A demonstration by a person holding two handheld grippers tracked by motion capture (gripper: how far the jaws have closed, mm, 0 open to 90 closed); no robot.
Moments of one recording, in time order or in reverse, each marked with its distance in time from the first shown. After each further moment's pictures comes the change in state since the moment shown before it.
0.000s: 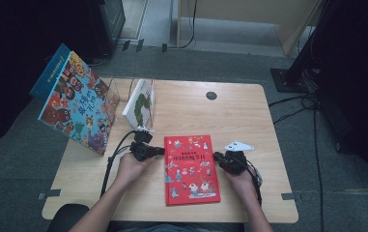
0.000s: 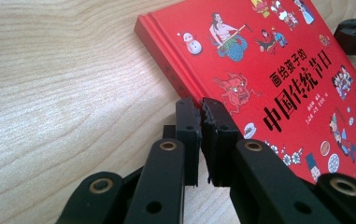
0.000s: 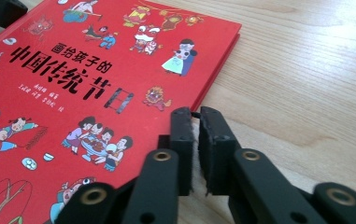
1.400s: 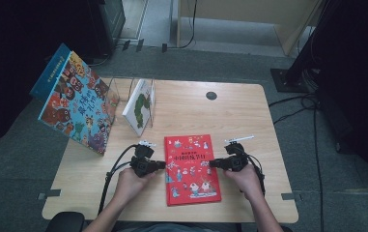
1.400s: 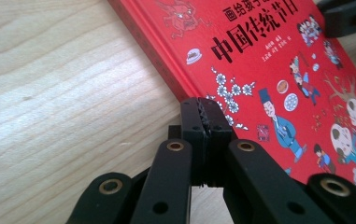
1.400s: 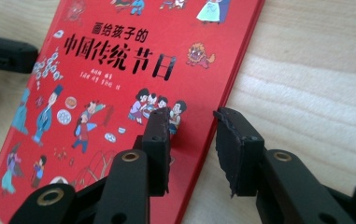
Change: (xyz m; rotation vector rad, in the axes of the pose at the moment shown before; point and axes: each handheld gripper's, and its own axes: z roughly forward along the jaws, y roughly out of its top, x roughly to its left) left arm -0.034 -0.038 -0.009 0.014 -0.002 -0.014; right arm -0.003 0.024 -0.005 0.310 0.172 0.287
